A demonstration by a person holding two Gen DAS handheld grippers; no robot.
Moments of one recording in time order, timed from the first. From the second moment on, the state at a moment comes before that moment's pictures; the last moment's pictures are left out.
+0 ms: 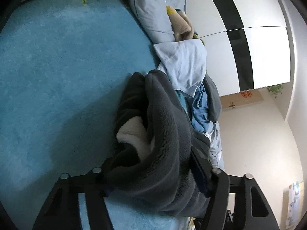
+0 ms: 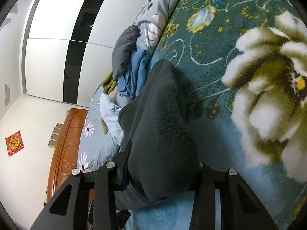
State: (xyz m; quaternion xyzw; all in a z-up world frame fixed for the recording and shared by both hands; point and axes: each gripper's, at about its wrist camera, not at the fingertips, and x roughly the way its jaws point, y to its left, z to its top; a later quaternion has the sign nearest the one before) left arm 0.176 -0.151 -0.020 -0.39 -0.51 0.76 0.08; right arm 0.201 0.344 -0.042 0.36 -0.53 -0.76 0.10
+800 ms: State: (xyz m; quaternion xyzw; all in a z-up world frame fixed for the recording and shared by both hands) left arm 0.283 -0.136 -0.006 -0.44 -0.43 0.77 0.14; right arm 0.332 0.377 -0.058 0.36 -0.55 -0.74 0.13
